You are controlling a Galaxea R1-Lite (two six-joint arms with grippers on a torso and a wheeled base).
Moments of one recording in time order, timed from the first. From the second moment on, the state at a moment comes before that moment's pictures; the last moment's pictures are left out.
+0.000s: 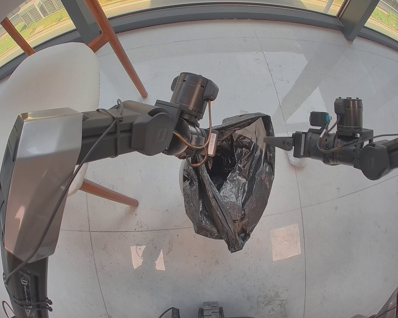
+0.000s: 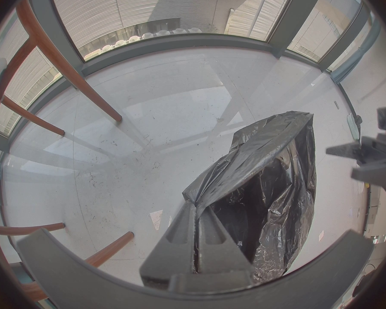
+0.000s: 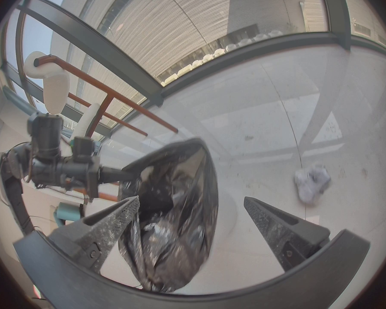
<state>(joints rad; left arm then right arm) -0.63 2.27 -2.00 0.31 0.35 -0.14 0.27 1.94 -1.15 -0.43 0.39 0.17</state>
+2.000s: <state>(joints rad) -0.56 2.25 -2.00 0.46 0.36 -0.15 0.37 1.99 -0.98 -0.58 0.33 0.19</state>
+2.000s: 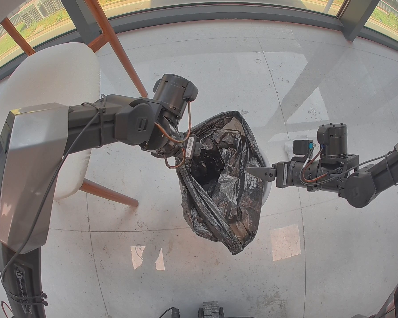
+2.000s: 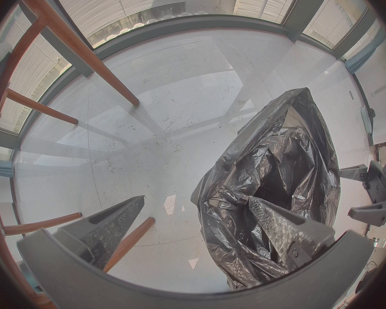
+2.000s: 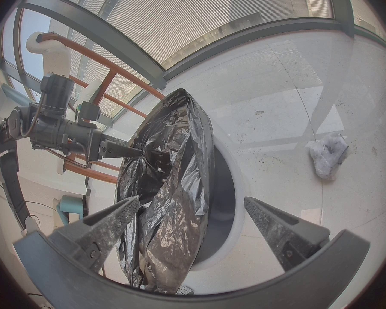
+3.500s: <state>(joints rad) -0.65 2.19 -1.89 0.52 0.39 -0.43 0.42 2.12 -1.14 -0.58 0.28 0.18</state>
